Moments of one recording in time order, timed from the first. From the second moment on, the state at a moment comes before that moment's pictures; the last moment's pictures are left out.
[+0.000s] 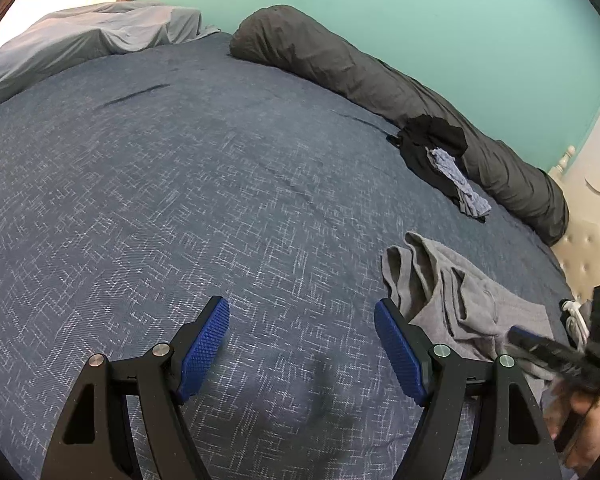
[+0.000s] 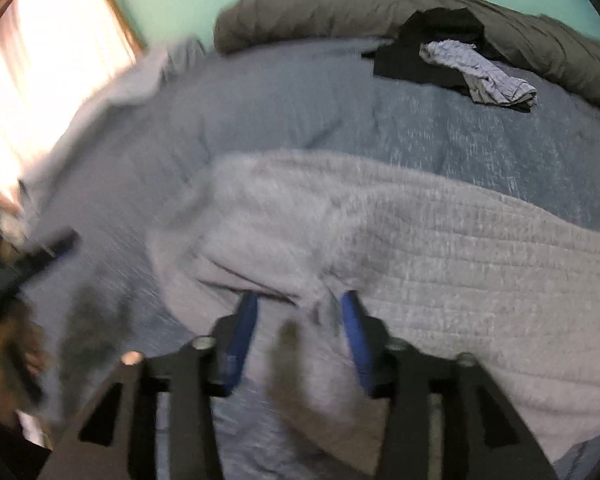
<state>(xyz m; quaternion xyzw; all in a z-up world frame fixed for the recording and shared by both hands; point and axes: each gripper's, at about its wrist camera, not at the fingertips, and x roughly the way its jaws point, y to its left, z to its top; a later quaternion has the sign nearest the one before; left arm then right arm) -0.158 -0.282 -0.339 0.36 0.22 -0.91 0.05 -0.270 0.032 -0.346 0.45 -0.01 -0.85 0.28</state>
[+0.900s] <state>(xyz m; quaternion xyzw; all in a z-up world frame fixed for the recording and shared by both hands) -0.163 -0.261 -0.337 0.36 0.20 -0.91 0.04 -0.255 0.122 -0.377 0.47 -0.04 -0.87 0.12</state>
